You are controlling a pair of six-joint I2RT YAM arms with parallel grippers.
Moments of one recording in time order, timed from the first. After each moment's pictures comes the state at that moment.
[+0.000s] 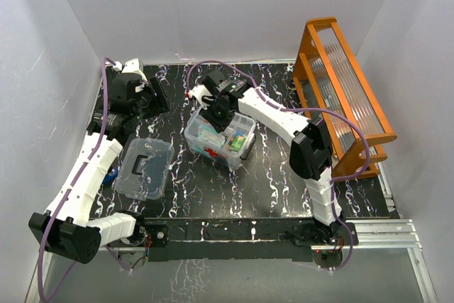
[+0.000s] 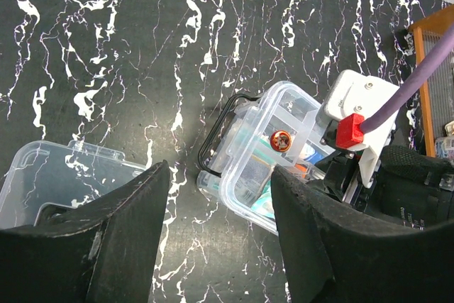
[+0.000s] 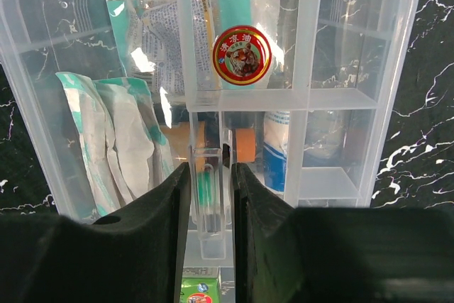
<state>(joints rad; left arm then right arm) -0.28 1.17 1.26 -0.65 -0.11 -0.47 0.75 2.10 2.00 -1.01 -0.15 -0.30</state>
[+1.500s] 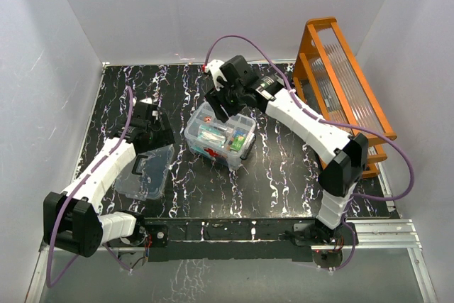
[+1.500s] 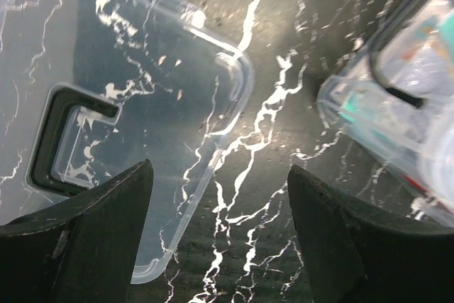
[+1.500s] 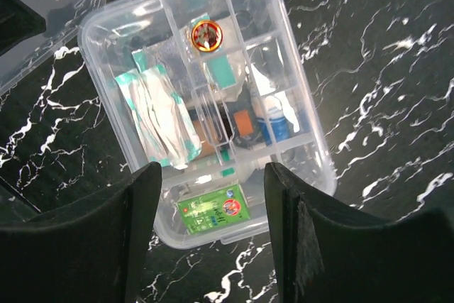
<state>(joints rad) -0.27 1.22 0.88 -0.66 -0.15 -0.51 0.74 1.76 1.82 -0.86 -0.05 -0.03</state>
